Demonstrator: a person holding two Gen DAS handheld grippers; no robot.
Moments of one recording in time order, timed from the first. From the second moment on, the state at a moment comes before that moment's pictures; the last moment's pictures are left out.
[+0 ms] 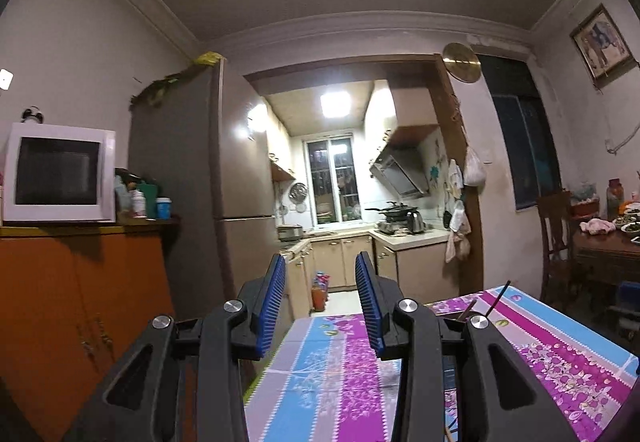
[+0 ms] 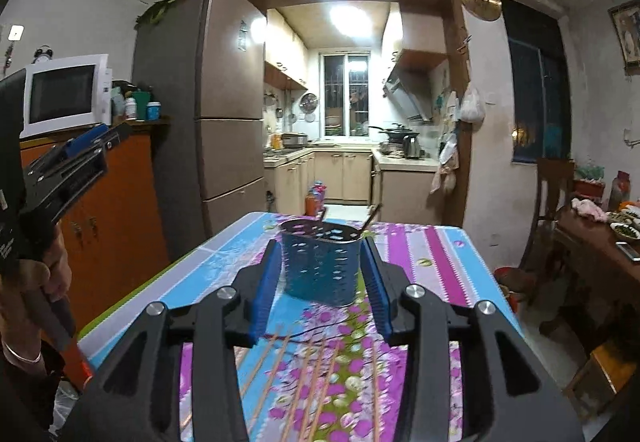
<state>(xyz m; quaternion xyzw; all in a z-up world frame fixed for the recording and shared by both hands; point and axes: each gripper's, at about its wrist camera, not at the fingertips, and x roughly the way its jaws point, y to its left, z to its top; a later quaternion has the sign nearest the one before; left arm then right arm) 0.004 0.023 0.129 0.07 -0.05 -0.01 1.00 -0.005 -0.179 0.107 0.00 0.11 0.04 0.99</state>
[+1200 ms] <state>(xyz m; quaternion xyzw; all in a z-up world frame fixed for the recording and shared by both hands) -0.064 0.023 -0.106 0.10 0.27 -0.16 0.95 -0.089 -0.208 -0.084 -0.04 0.28 -0.05 0.96</state>
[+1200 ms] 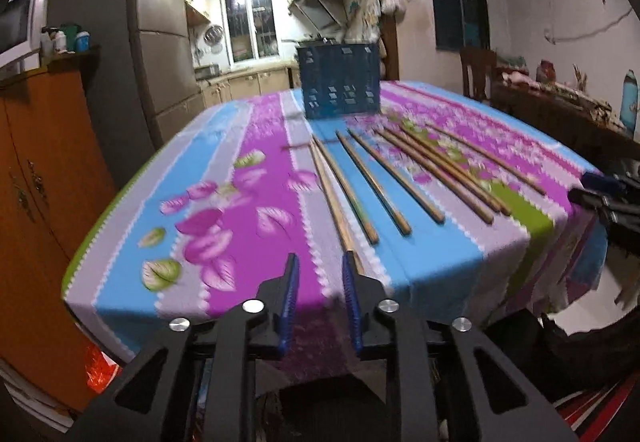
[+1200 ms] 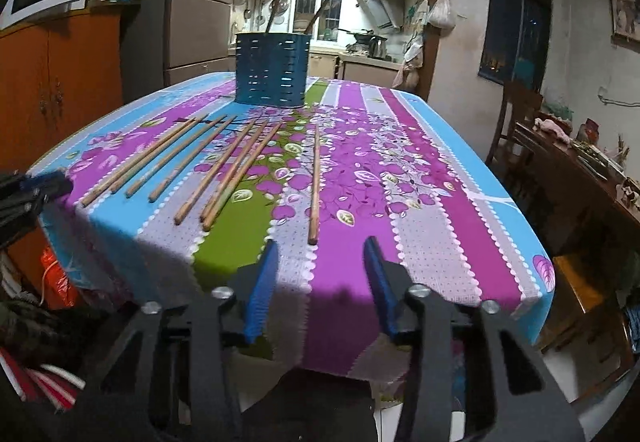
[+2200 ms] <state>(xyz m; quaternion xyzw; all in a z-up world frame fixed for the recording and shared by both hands) -0.060 0.007 -0.122 0.12 0.26 -0.16 0.94 -0.058 -0.216 -0.094 -0.03 0.28 -0.04 0.96</state>
